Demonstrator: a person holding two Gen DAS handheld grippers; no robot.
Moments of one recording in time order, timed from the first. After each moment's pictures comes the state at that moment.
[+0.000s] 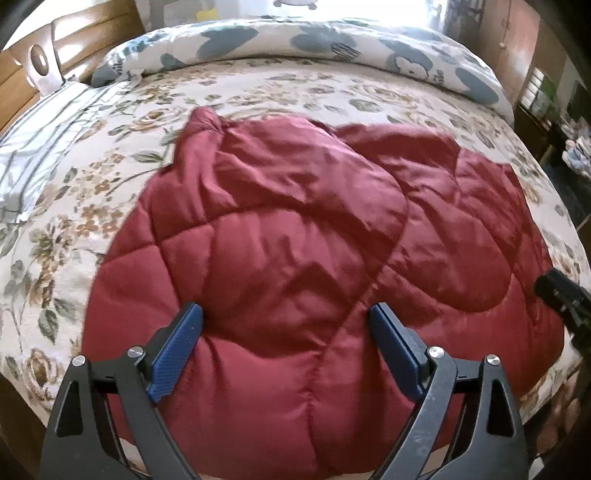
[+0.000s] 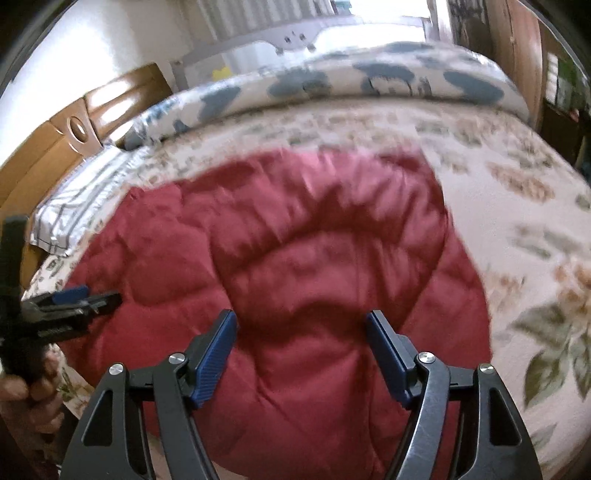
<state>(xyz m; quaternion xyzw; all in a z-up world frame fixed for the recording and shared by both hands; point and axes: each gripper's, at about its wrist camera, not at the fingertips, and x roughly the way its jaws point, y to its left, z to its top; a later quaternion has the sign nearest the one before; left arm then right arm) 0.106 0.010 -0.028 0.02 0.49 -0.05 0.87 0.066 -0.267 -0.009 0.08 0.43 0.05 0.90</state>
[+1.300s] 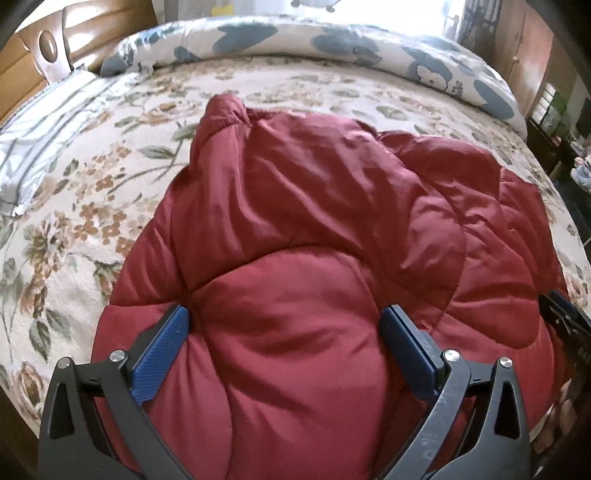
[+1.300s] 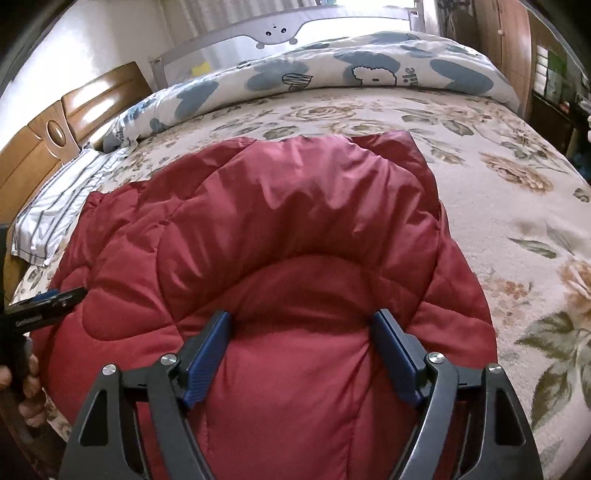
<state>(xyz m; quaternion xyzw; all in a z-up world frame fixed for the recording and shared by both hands) 0.132 0.034 -0.051 0.00 0.48 -0.04 0.87 0.090 -0.279 -0.050 0.08 0.45 0.01 0.89</state>
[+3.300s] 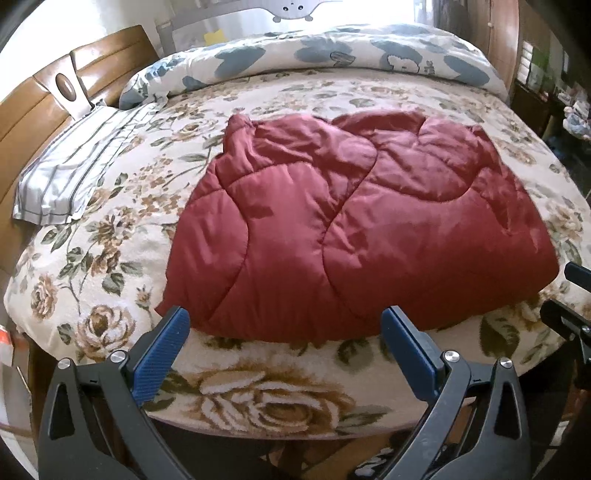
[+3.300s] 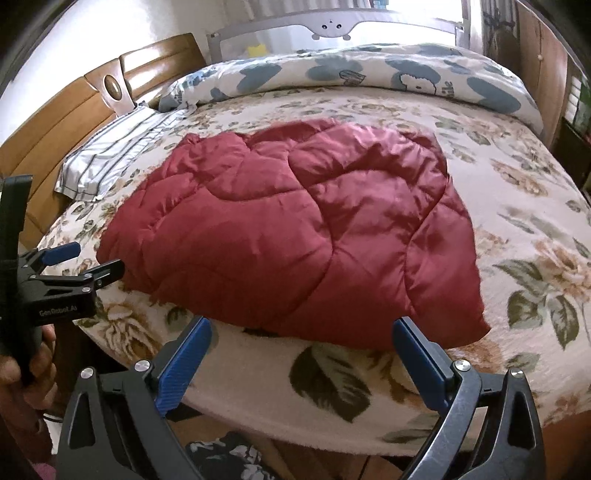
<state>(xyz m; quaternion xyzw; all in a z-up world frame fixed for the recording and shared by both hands) -0.001 0.016 0.016 0.08 0.47 -0.02 0.88 -0.037 -0.227 0.016 0.02 0.47 0.08 0.88</state>
